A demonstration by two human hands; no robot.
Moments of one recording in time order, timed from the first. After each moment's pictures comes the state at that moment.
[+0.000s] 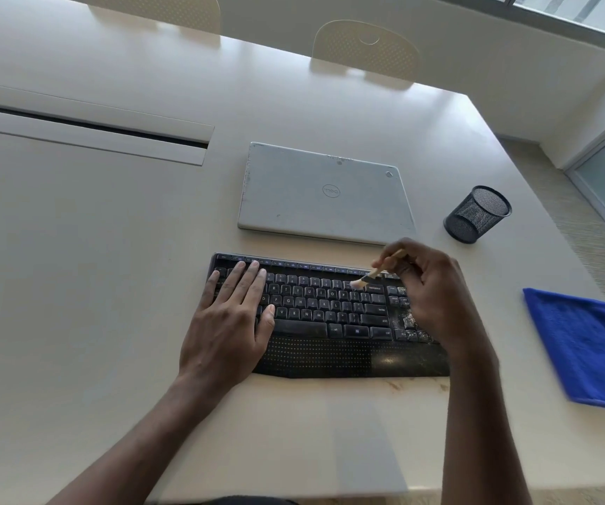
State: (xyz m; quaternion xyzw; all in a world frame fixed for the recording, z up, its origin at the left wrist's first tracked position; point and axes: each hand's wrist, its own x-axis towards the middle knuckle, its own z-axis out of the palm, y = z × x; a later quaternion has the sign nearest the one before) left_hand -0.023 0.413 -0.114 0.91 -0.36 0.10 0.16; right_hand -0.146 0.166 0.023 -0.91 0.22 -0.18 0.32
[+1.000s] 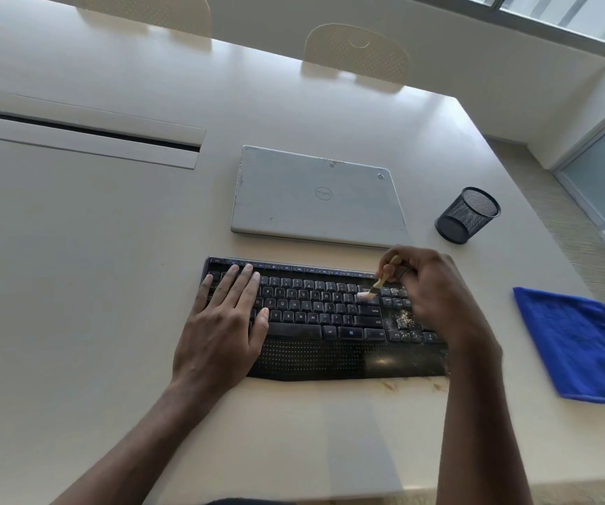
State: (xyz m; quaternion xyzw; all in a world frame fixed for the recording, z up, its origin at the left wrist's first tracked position) left_hand -0.023 0.414 -0.114 0.91 -0.36 0.10 0.17; right_hand -0.144 0.155 0.031 -0.93 0.24 -0.10 0.27
